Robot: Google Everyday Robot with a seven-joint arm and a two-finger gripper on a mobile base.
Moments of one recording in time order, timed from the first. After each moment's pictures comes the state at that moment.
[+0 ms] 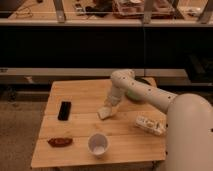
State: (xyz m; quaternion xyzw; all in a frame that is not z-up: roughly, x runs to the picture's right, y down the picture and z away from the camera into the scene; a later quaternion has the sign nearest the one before) arm 0.028 0.125 0.882 -0.34 -0.22 -0.18 0.90
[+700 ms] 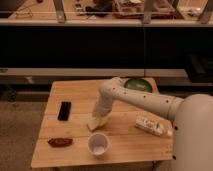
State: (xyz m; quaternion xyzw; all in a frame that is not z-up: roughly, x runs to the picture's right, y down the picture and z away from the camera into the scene) arm -0.059 0.163 0.842 -0.31 -0.26 -0.25 0.88
